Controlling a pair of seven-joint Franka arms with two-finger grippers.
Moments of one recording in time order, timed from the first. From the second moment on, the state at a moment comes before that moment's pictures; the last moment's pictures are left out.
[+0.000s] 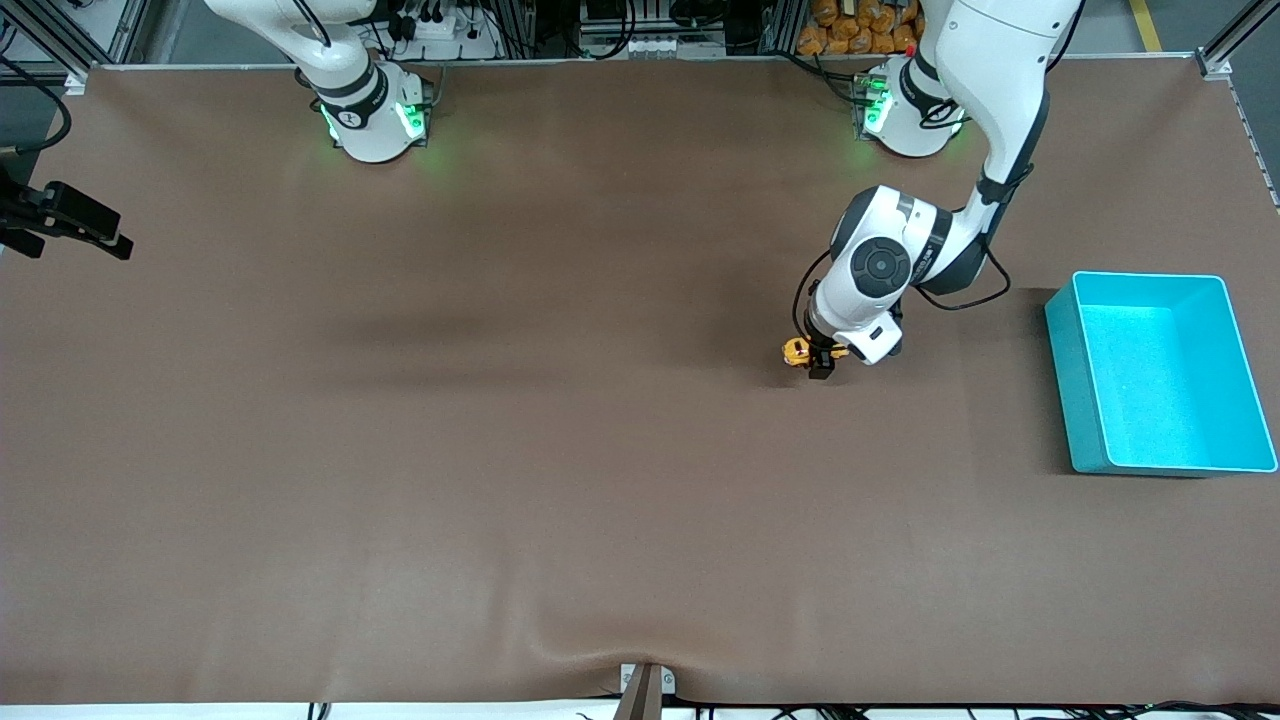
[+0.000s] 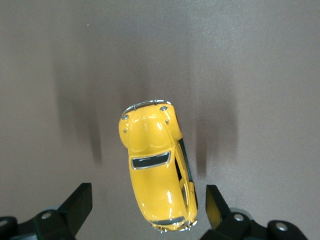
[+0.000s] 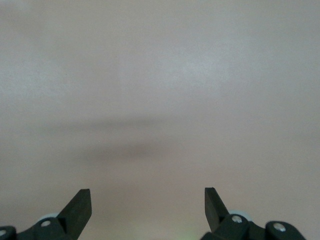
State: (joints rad) left arm -0.38 0.39 -0.10 -2.22 -0.04 2.51 -1.97; right arm 0.00 -0.03 -0.07 -1.55 0.02 1.50 -0.03
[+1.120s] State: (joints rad) left arm -0.36 0.39 -0.10 -2.22 -0.02 2.52 -1.98; right arm 0.00 -0.03 -0.08 -1.55 0.02 1.50 -0.03
